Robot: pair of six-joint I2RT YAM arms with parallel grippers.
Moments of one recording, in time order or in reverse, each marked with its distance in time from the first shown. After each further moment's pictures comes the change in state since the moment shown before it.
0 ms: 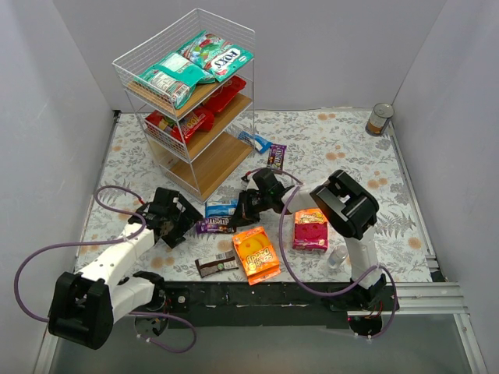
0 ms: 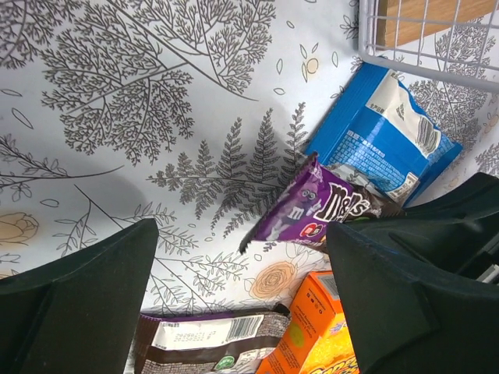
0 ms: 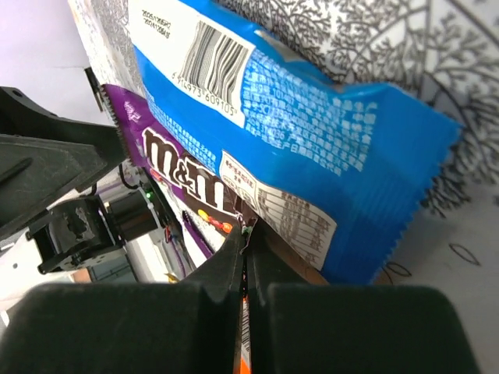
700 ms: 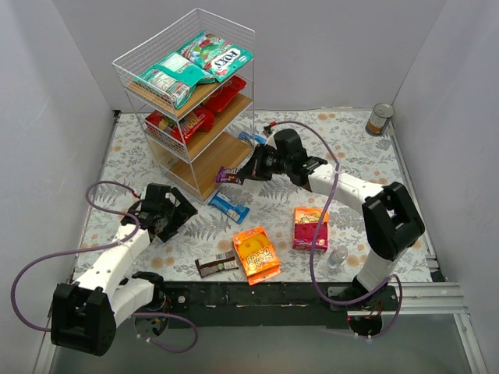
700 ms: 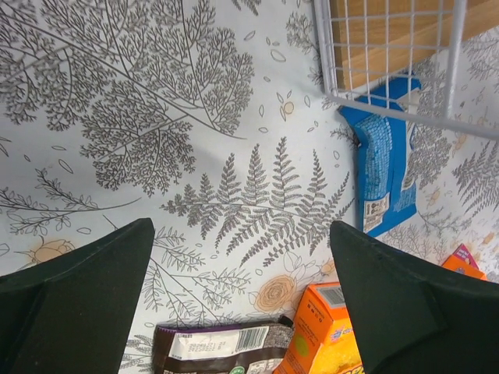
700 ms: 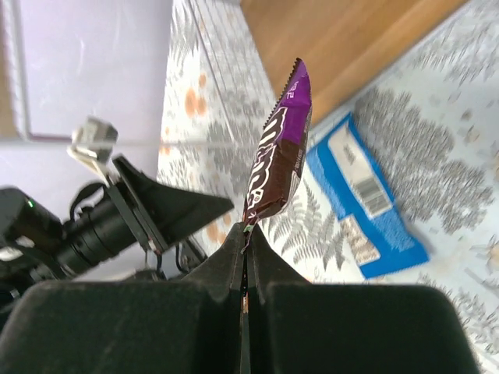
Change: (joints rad) left arm 0.076 -0.049 0.033 -0.010 -0.010 0.132; right arm -0.107 -0.363 0.116 -0.216 0.258 -0.052
